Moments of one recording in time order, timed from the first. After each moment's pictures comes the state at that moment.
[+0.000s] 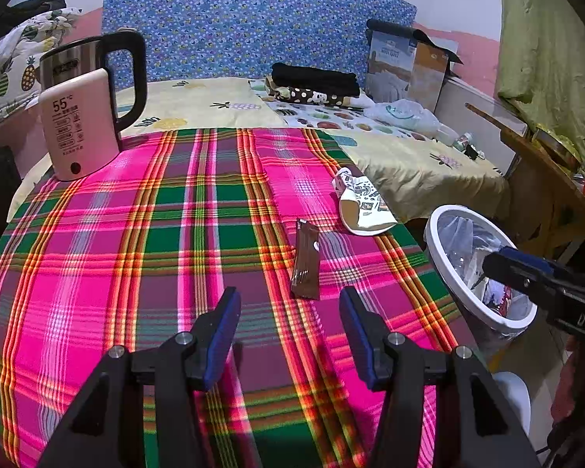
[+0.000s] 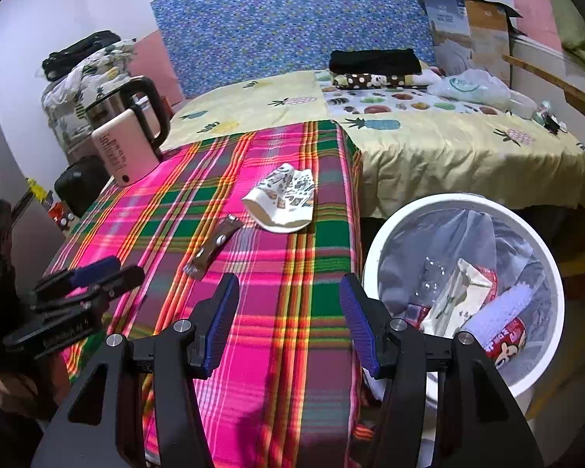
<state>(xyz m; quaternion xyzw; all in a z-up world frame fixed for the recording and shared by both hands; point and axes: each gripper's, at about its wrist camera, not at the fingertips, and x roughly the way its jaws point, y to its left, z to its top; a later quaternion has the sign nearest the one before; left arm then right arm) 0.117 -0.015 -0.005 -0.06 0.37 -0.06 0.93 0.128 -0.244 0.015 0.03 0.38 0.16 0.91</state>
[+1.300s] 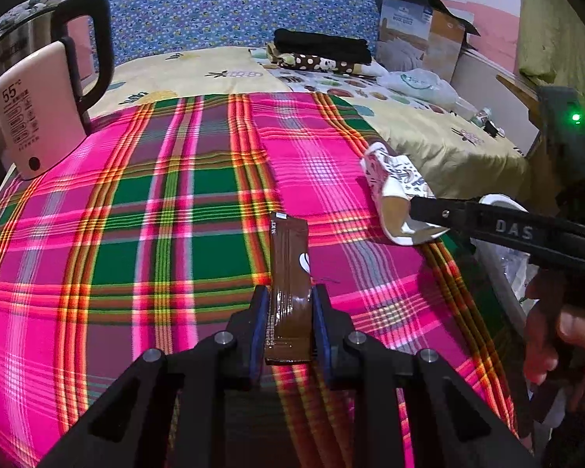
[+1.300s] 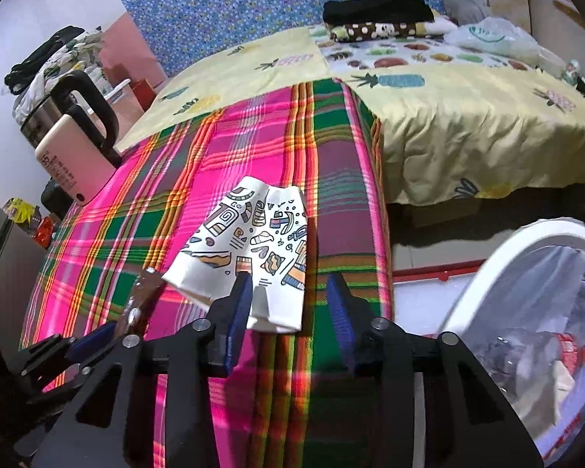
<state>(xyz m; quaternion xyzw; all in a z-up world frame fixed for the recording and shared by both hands) 0.190 -0.024 -0.044 -0.05 0.42 -0.05 0.90 0.244 -0.226 -0.037 0.07 0.46 0.18 0.87</state>
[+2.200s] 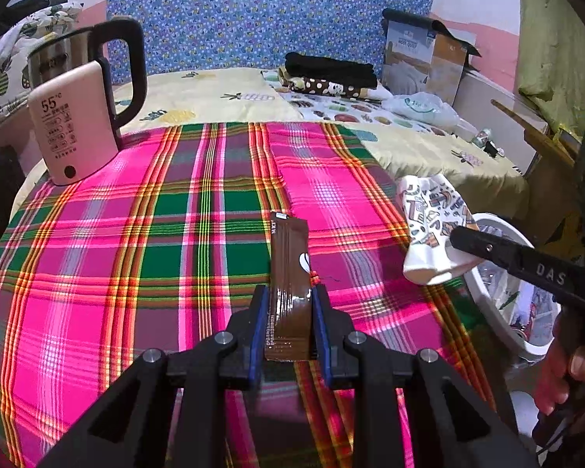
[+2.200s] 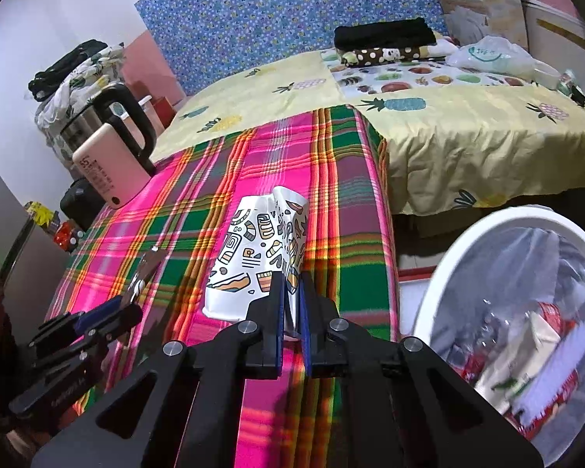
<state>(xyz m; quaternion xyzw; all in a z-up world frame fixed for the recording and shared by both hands) 0.154 -0.013 -0.010 -0.06 0.39 -0.03 0.92 0.198 -0.233 -0.004 0.08 0.42 0.20 0.88</state>
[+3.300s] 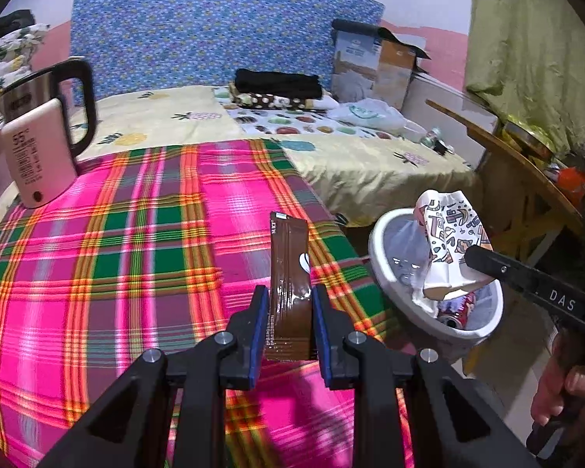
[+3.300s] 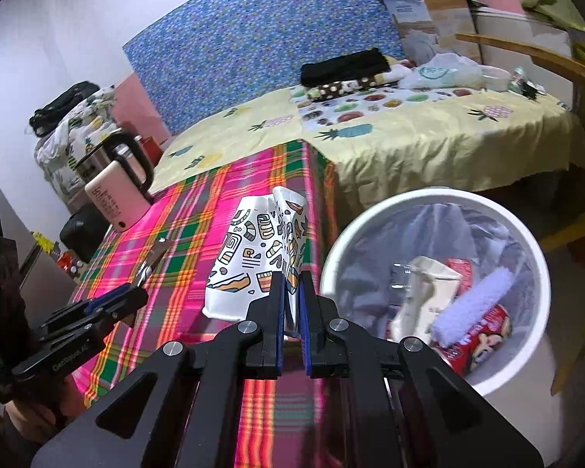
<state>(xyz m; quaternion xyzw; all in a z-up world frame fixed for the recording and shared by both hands) 0.120 -0.072 0.018 -0.05 0.36 -0.11 0.92 0.133 -0.291 0.017 0.11 0.37 0.14 0.91</state>
